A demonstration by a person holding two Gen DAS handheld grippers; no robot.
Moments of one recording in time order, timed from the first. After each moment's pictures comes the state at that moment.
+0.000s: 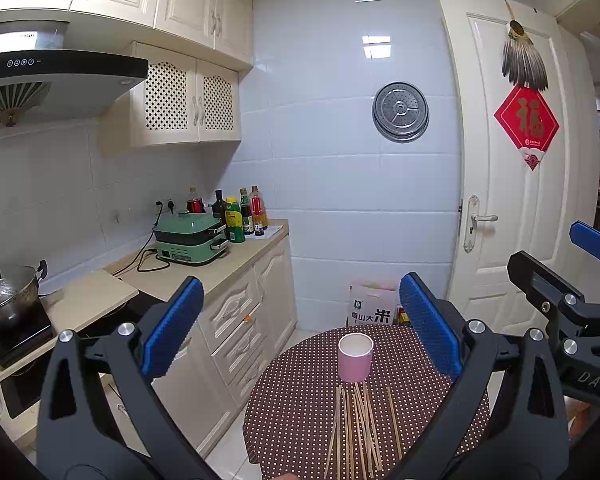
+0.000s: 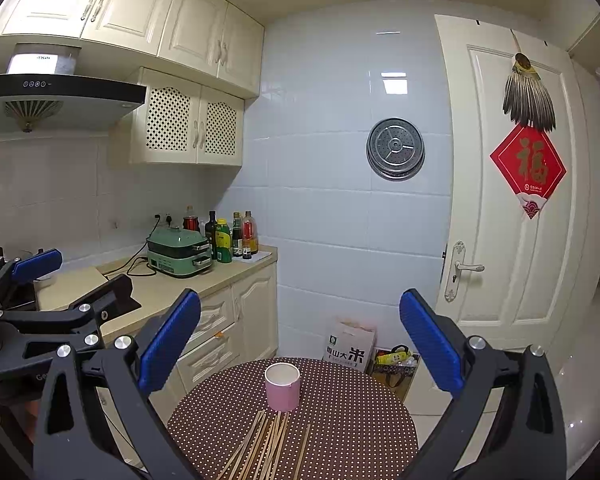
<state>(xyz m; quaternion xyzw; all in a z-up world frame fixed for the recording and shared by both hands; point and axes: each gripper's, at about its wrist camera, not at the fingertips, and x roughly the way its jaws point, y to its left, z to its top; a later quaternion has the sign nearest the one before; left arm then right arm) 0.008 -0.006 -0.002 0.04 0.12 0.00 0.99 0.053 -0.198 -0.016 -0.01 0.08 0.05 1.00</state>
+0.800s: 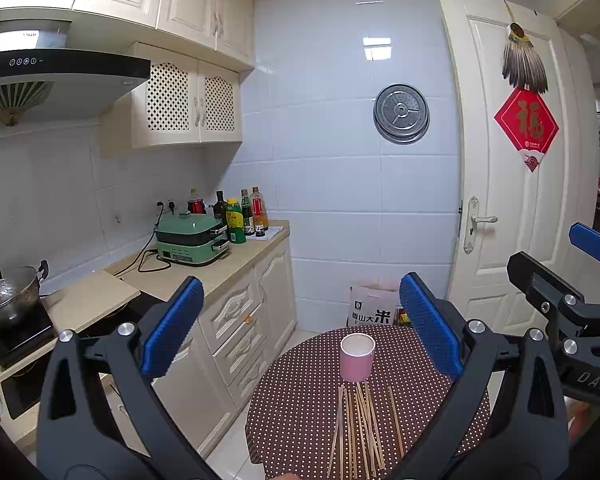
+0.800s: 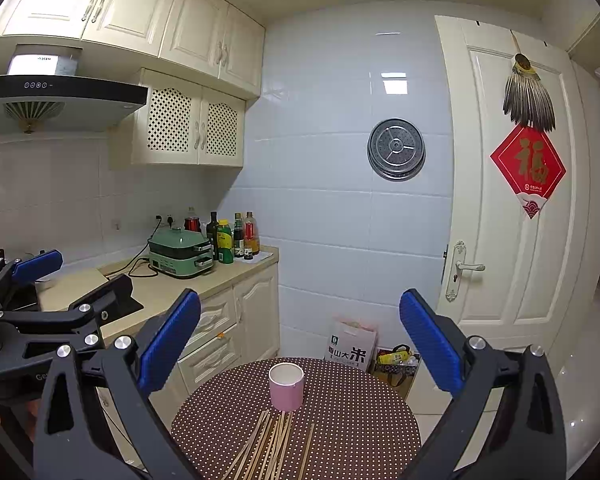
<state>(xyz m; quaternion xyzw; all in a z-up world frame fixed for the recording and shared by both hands) 0.003 -0.001 -0.002 0.04 0.11 0.00 0.99 0.051 -0.192 -0.017 -0.01 0.08 0.05 1.00</state>
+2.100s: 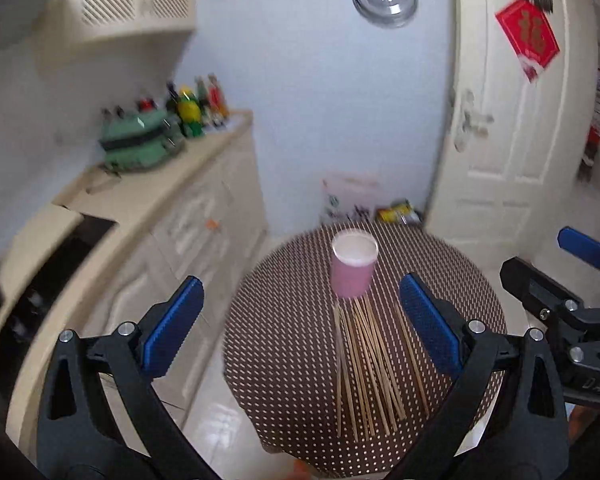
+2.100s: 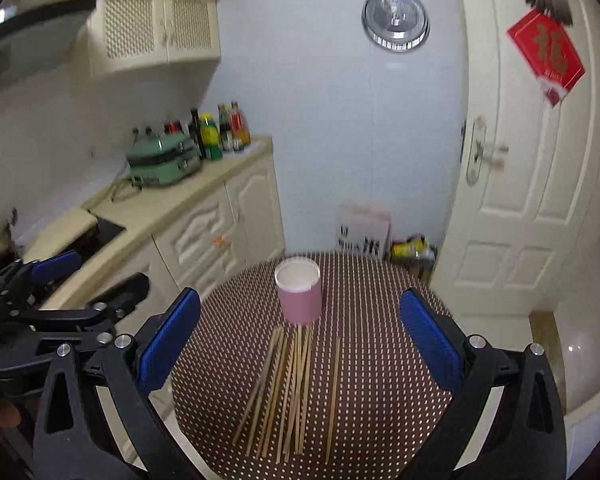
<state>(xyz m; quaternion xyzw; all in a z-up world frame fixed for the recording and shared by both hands) 0.145 0.026 -0.128 0.05 0.32 -0.08 0.94 0.160 -0.167 -0.126 0.03 0.29 0.04 0.96</state>
